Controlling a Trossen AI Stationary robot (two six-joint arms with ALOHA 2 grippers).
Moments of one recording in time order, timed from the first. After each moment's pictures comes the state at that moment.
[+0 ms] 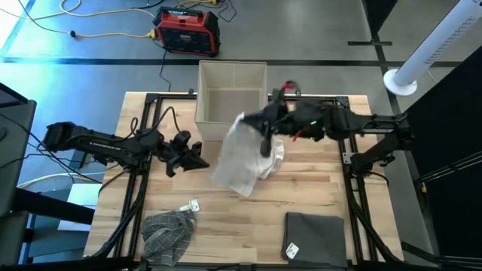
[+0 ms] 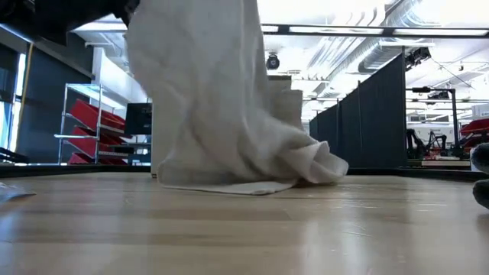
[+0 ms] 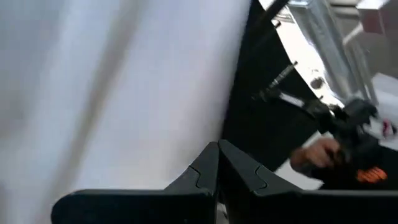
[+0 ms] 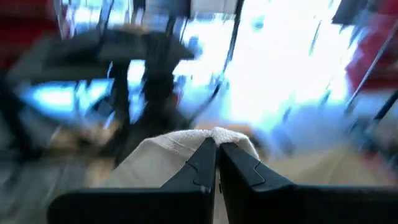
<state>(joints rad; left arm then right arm) -0.05 0.90 0.36 0.71 0.32 -0.77 0.09 1.50 1.69 -0.23 0.29 -0.12</state>
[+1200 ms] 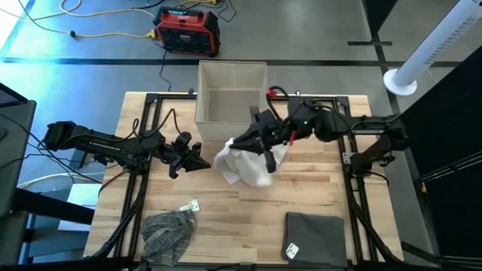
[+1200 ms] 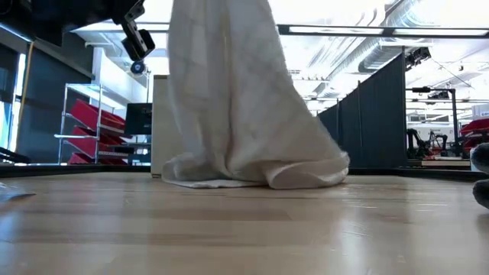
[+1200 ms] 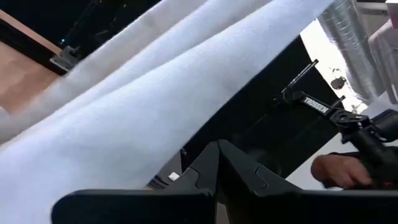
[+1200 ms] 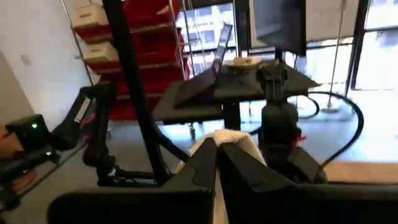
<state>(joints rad) -0.05 0.90 0.35 0.65 0.26 -0.76 0.06 1.59 1.69 -0.27 -0.23 0.16</state>
